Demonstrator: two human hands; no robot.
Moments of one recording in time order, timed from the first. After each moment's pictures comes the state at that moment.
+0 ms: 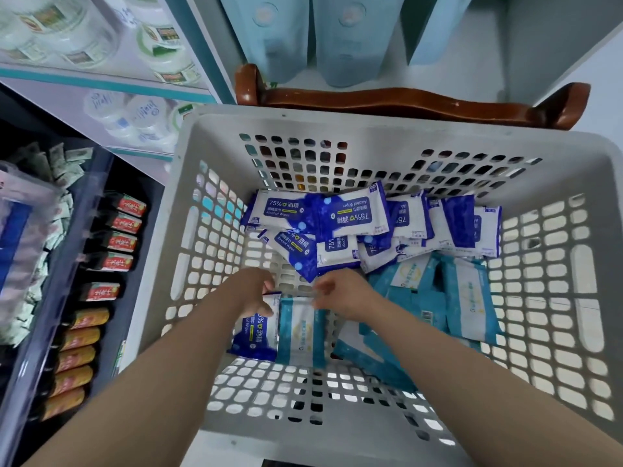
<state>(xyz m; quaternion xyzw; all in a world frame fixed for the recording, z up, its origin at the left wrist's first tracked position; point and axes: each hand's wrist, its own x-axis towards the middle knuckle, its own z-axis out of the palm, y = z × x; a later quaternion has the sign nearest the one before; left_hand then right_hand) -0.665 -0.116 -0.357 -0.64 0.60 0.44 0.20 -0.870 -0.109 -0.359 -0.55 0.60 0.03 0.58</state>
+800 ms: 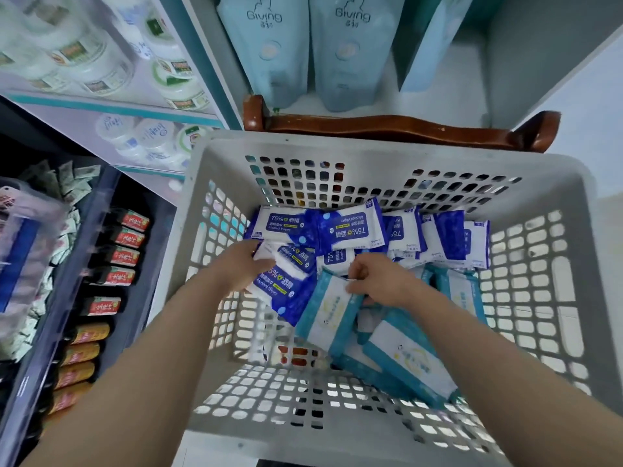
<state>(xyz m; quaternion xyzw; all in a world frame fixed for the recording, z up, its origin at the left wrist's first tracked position) -0.668 -0.160 -0.295 -0.69 0.55 0.47 0.03 -0.918 -0.142 -0.317 -0.52 0.62 0.00 0.59</state>
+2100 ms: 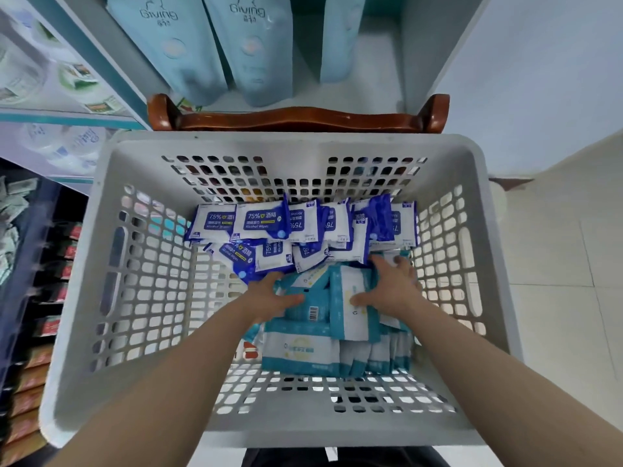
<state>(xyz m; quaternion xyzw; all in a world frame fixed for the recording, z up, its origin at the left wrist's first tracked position) -0.783 -0.107 -0.349 -0.67 0.48 0.56 0.12 -1.021 -0.089 -0.320 -0.48 0.76 0.11 0.43</state>
